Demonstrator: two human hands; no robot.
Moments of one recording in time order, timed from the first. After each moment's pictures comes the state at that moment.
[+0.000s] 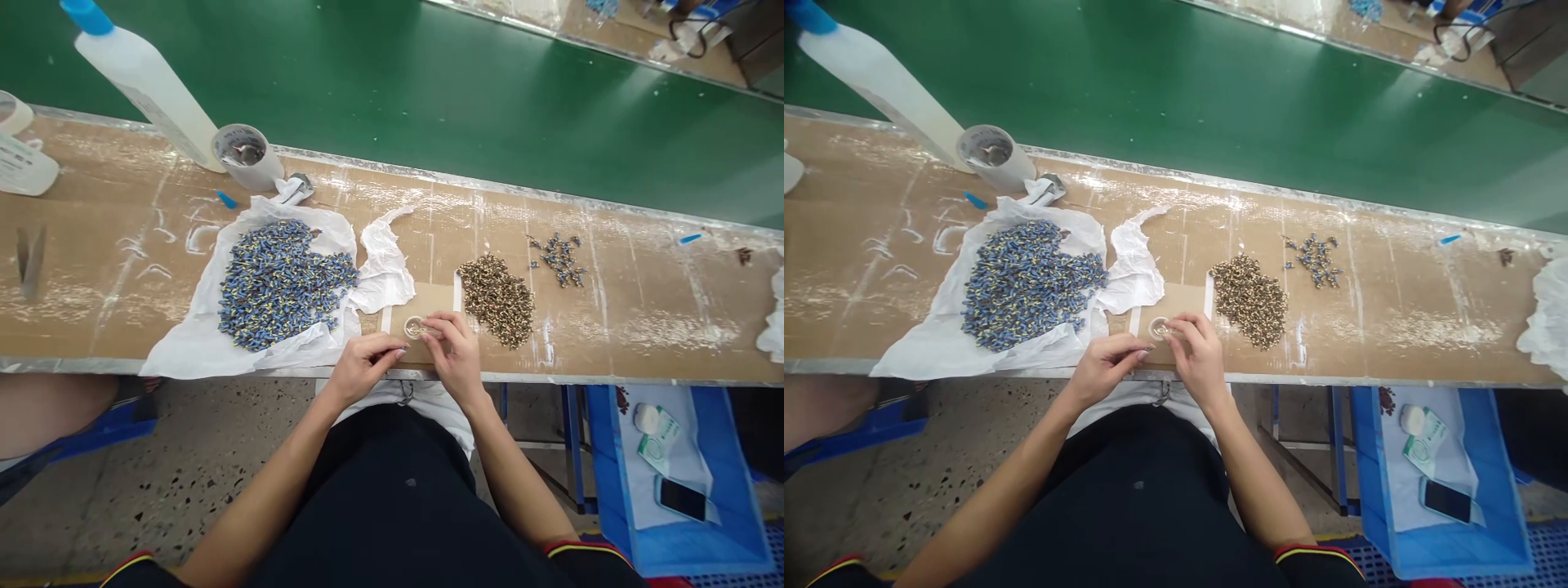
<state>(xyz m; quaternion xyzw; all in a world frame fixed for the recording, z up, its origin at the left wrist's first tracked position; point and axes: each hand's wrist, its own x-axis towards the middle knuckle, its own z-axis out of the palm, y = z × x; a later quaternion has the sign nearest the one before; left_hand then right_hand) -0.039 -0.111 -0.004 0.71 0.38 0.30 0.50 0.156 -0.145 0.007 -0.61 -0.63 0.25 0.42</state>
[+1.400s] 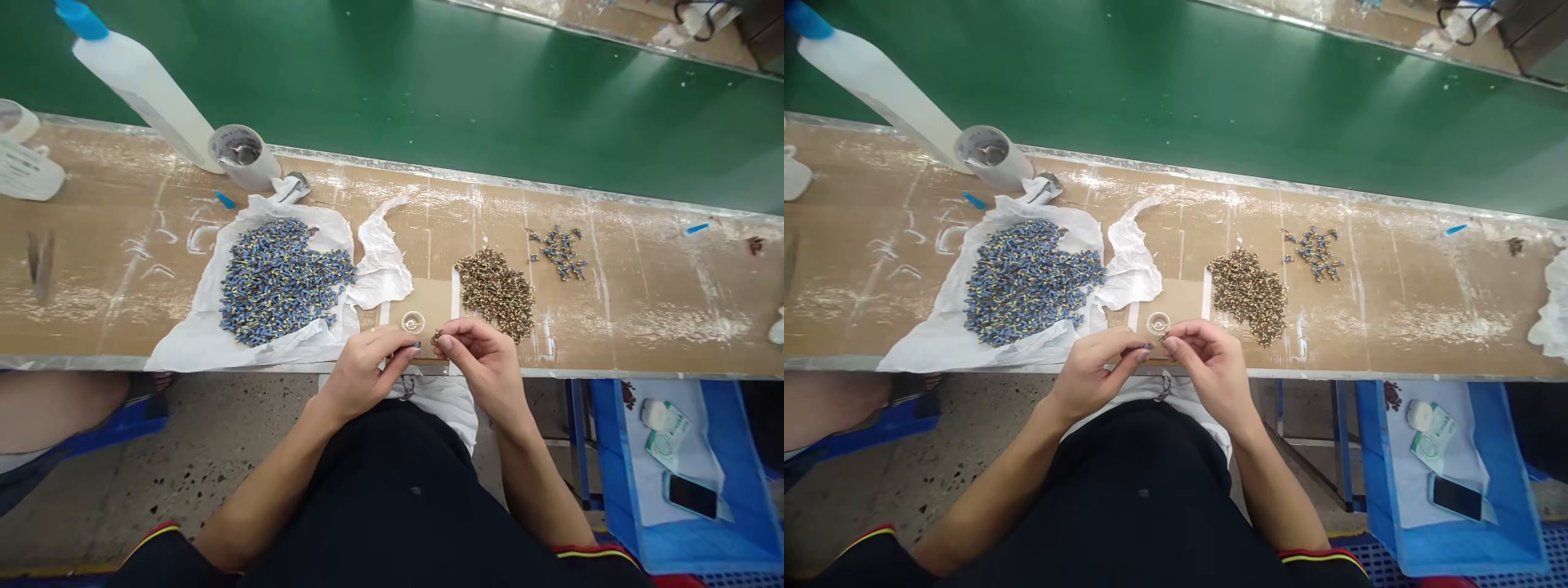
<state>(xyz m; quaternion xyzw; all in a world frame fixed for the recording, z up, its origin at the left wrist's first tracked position) -0.023 -0.113 0.062 0.81 0.33 0.33 0.36 0.164 -0.159 0.078 -0.54 -0.40 0.53 0.51</state>
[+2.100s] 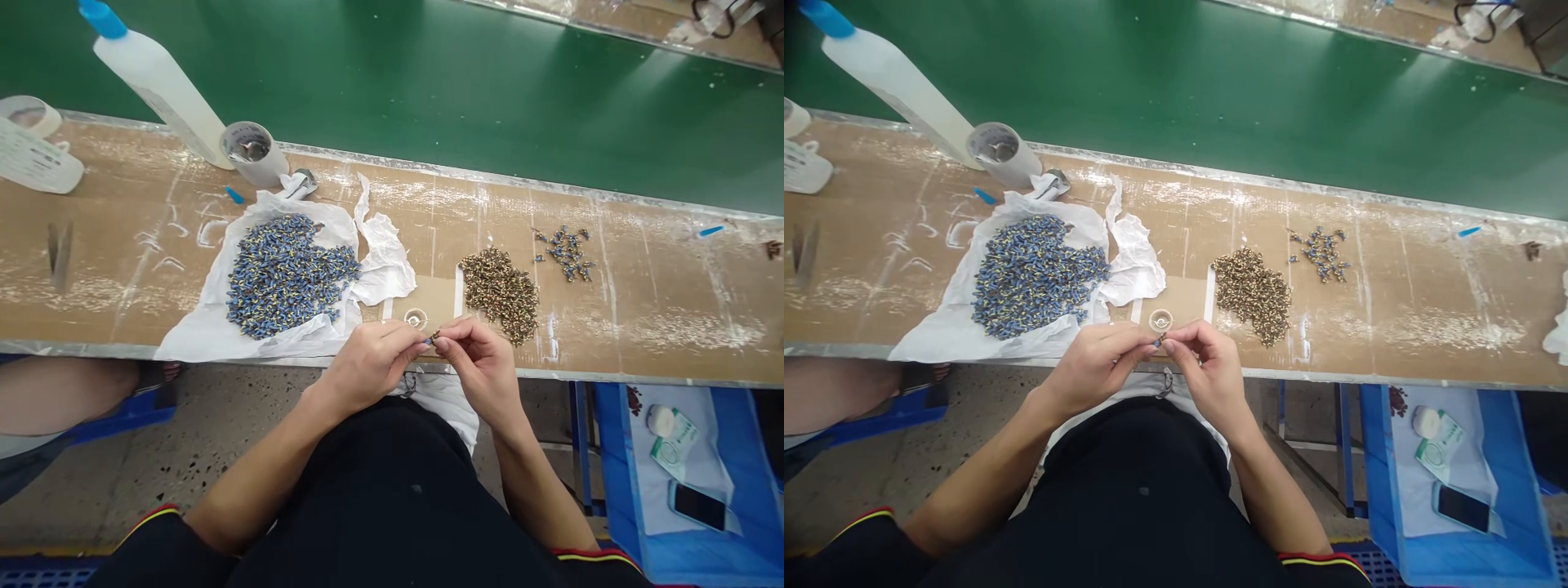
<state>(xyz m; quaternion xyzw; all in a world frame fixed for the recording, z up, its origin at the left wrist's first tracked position) -0.018 -0.107 0.076 0.86 0.32 0.26 0.30 0.162 -0.163 0.072 -0.54 -0.46 0.49 0.51</state>
